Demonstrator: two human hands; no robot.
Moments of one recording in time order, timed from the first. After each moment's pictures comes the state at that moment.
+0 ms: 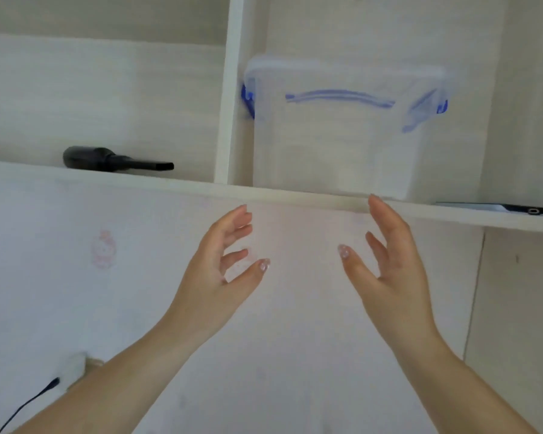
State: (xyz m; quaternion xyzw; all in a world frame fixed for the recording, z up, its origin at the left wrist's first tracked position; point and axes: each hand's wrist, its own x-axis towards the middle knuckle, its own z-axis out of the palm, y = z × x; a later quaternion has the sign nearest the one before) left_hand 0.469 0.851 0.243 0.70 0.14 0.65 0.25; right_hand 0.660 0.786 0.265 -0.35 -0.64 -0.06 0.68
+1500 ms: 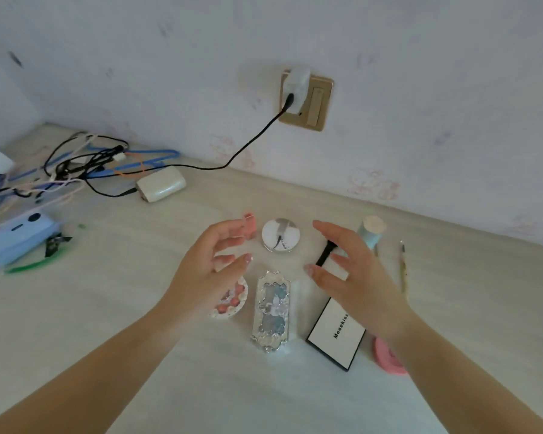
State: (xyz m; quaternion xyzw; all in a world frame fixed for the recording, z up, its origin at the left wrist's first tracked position) left_hand 0.066 0.916 -0.135 0.61 0.50 0.41 0.46; right_hand 0.284 0.886 -0.119 -0.58 -0.62 0.37 0.37
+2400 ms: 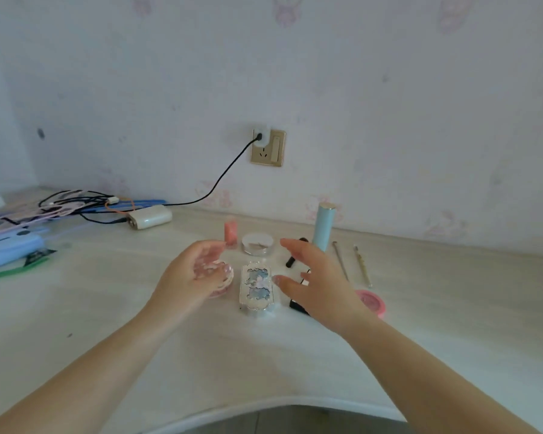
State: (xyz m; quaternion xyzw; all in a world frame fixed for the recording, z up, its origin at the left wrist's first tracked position) left_hand 0.044 0.836 -0.217 0.65 0.41 0.50 0.40; right_hand 0.246 0.785 -0.198 -0.58 -0.67 0.21 0.41
